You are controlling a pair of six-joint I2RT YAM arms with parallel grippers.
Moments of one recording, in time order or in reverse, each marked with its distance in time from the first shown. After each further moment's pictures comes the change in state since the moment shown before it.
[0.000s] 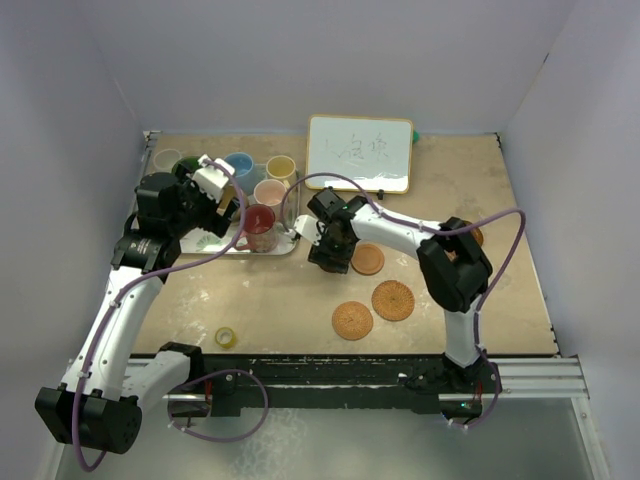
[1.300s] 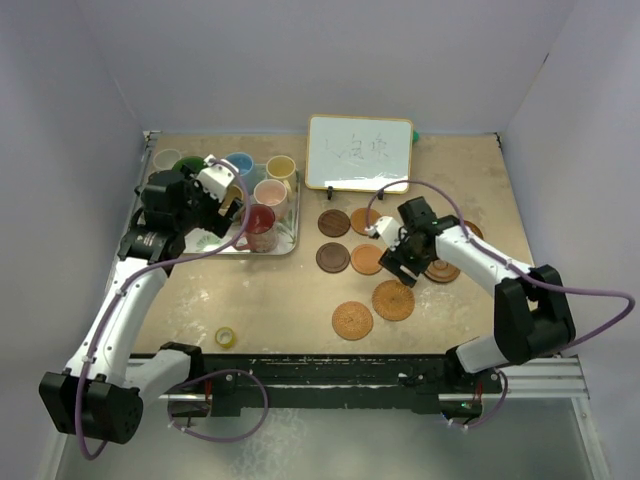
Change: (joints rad) left arm 0.001 0.057 -0.010 -0.005 -0.045 0.032; right arm -0.343 -0.520 -0.536 0.044 -0.025 -0.035
